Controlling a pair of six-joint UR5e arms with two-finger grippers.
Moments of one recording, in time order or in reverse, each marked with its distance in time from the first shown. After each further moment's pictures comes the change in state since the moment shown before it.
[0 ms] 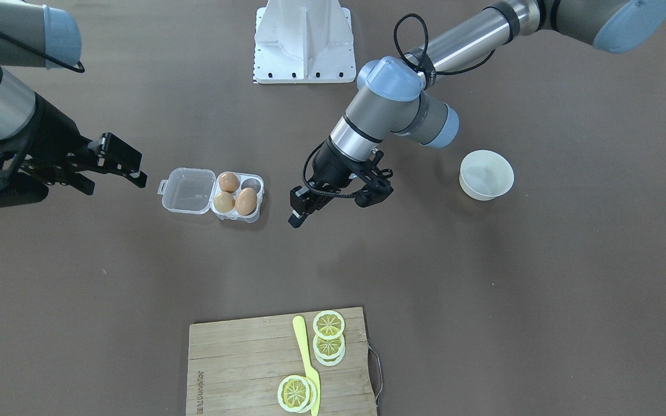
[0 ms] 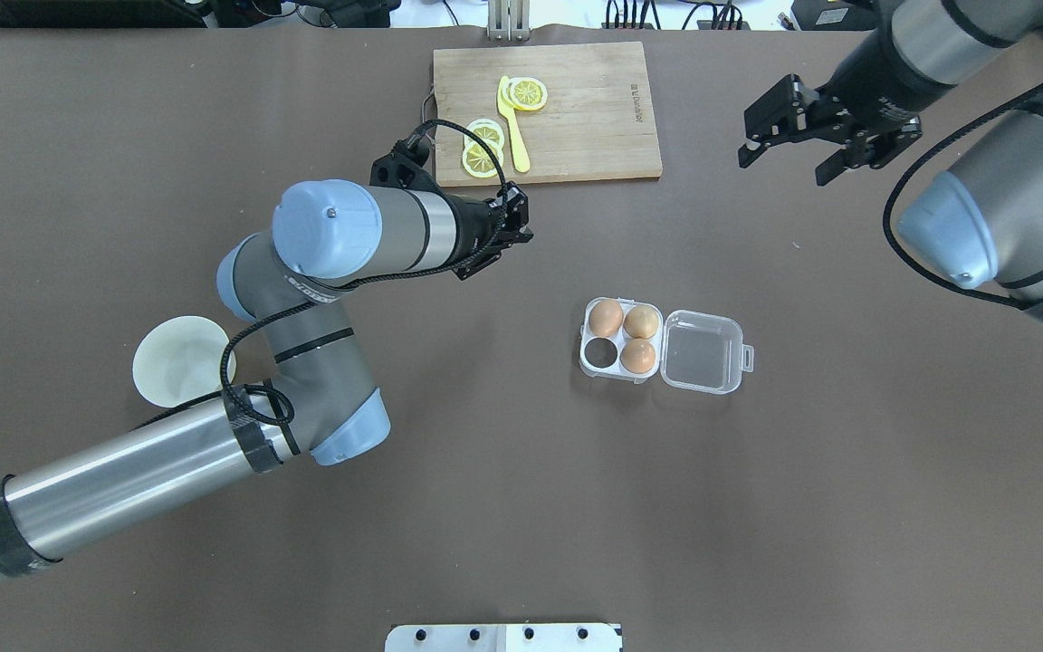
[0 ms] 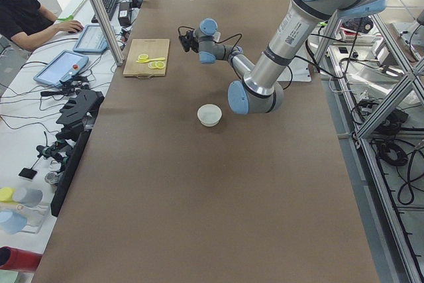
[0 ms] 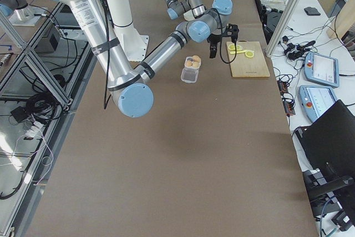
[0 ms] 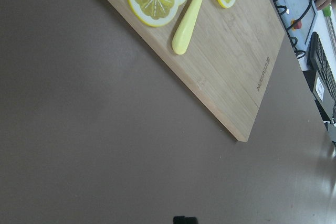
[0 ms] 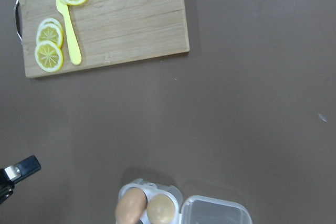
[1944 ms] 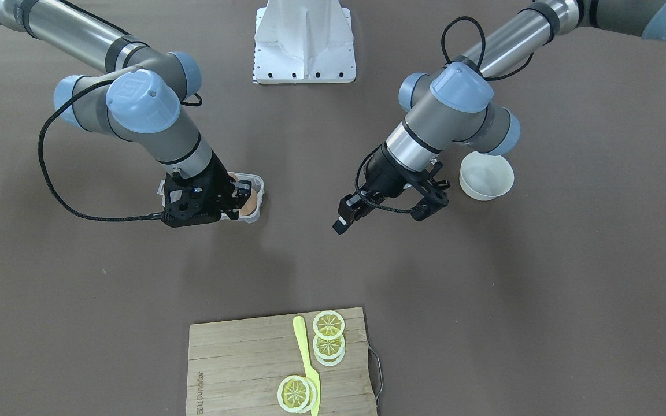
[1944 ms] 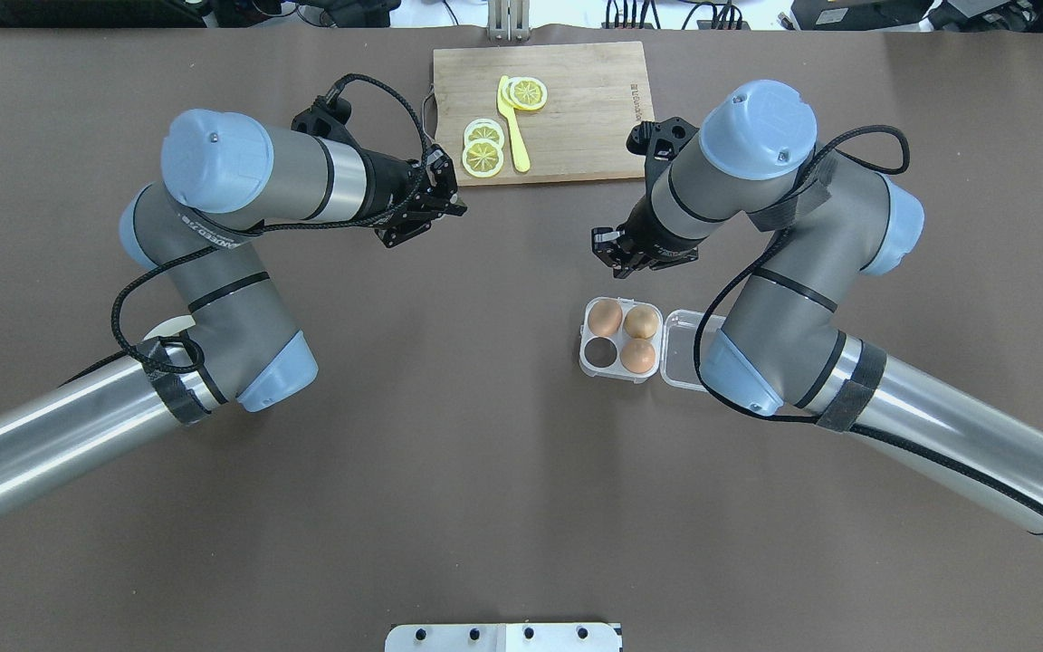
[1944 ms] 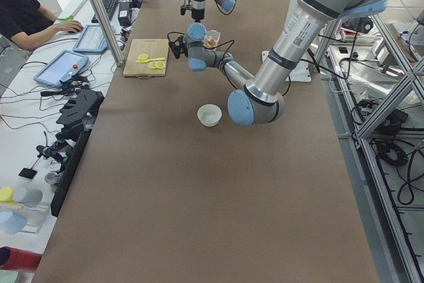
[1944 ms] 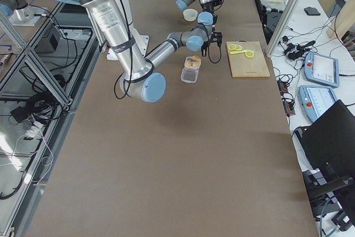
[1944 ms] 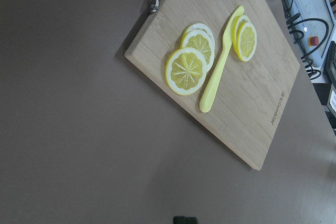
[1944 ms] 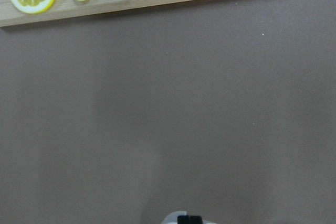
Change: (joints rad) left arm -0.106 0.084 -0.060 -0.006 -0.157 0.011; right arm -0.318 0.106 -0.223 0.193 -0.332 0.133
